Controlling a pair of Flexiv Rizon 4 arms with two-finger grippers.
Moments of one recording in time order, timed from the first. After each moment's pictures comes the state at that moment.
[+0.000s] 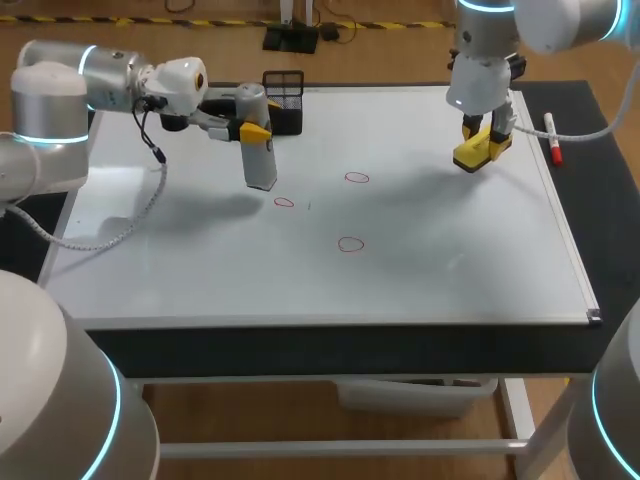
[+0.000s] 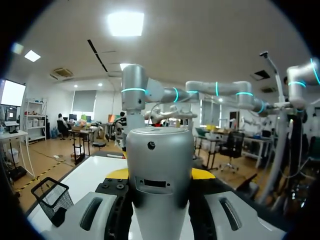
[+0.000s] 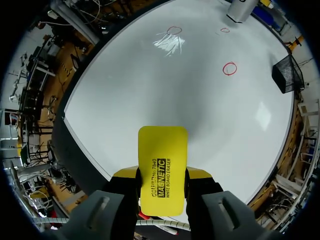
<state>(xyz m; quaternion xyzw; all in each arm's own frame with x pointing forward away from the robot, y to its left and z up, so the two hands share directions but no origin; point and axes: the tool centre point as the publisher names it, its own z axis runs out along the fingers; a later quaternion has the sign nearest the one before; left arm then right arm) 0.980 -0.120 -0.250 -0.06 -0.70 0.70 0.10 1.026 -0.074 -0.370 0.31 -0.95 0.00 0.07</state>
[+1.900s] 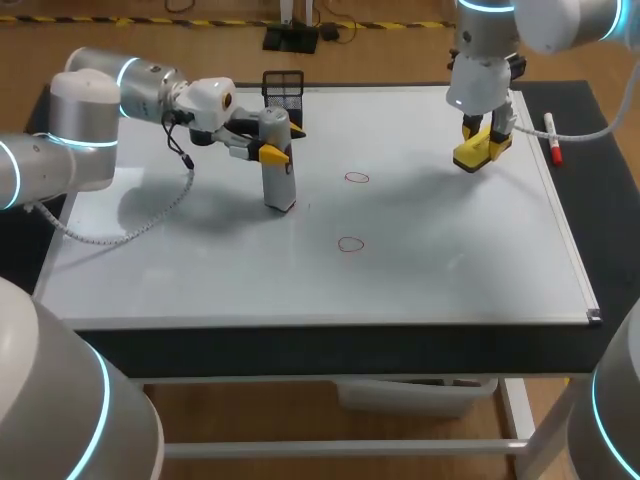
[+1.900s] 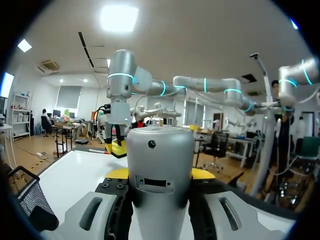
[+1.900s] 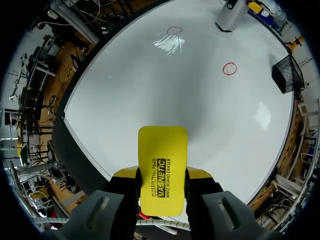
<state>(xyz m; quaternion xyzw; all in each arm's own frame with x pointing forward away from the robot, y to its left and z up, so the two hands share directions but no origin) 0.965 -0.151 -0.287 -0.10 -0.69 0.69 0.17 1.026 -0.074 -0.370 0.31 -0.95 0.00 0.07</state>
